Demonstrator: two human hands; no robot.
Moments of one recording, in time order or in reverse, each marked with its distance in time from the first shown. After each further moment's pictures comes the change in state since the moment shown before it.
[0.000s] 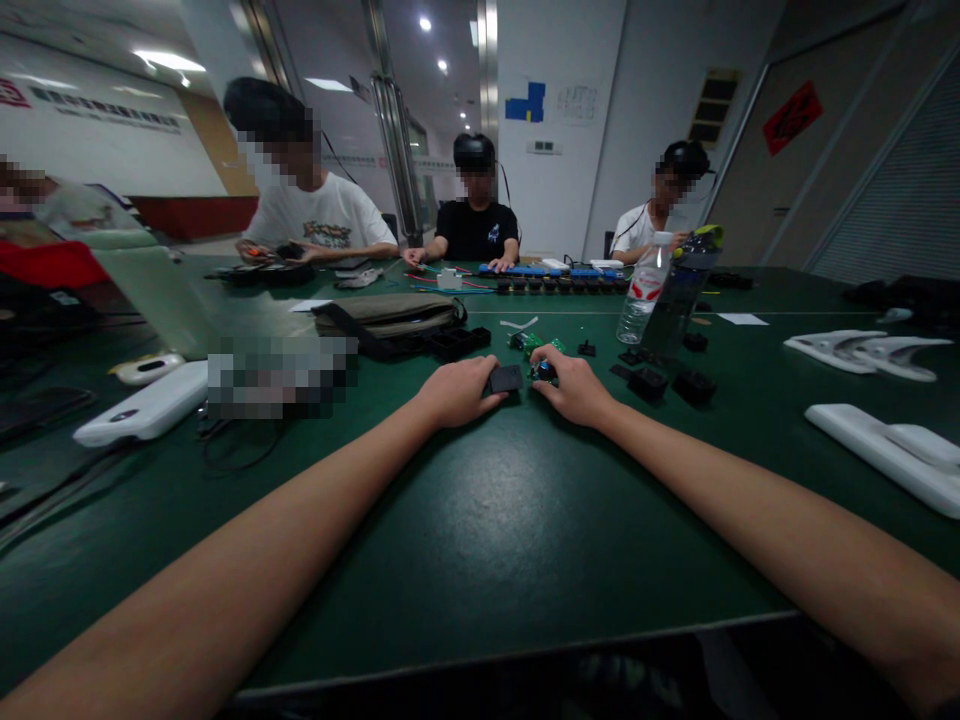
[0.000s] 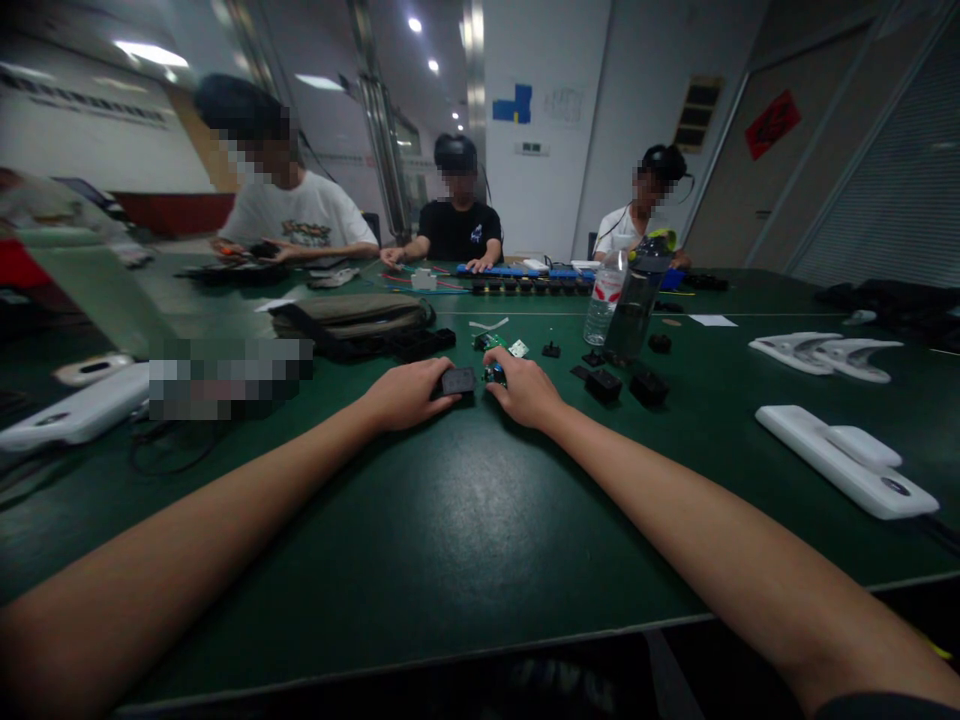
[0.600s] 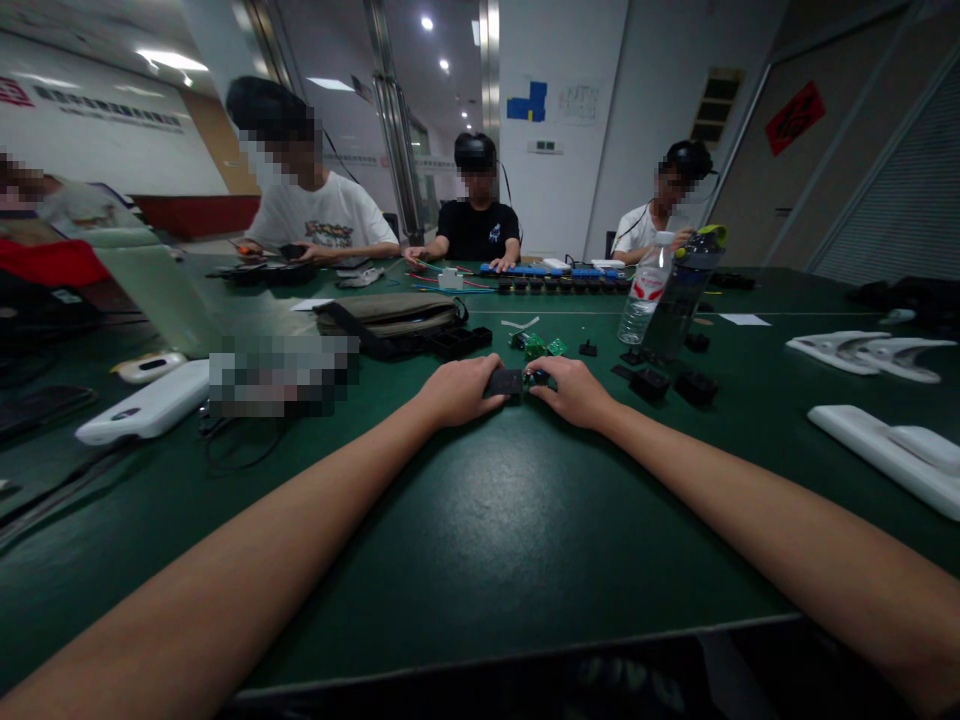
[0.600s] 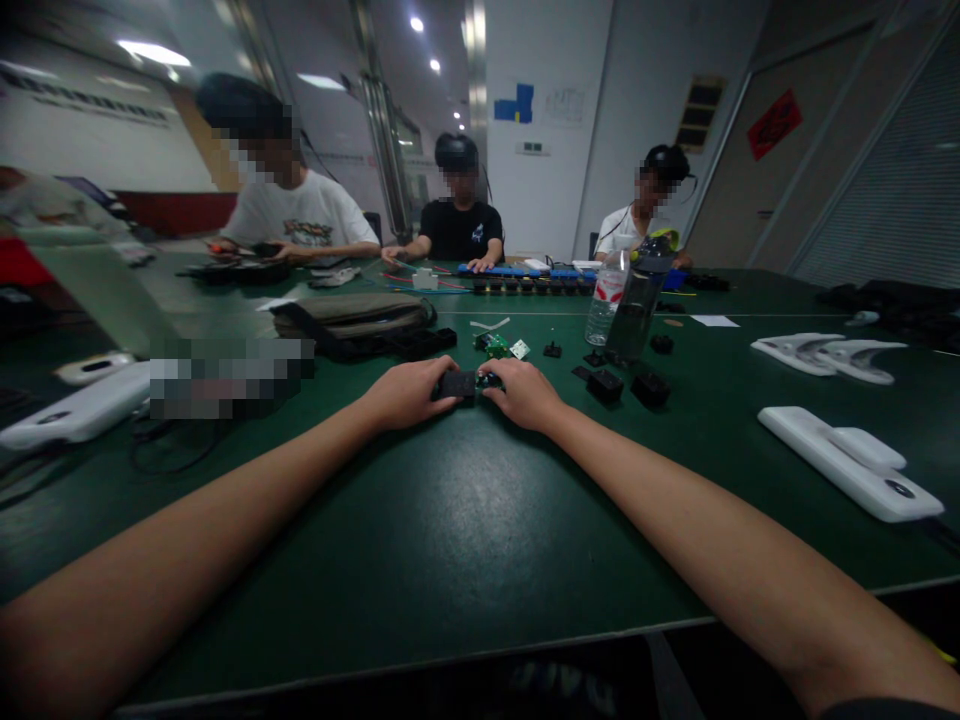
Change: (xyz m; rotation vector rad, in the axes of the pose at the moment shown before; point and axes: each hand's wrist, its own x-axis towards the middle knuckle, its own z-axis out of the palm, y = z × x) left_hand -0.001 0.001 -0.002 -0.021 0.015 0.006; right_hand 0.001 0.003 0.005 0.013 -0.042 -0.094
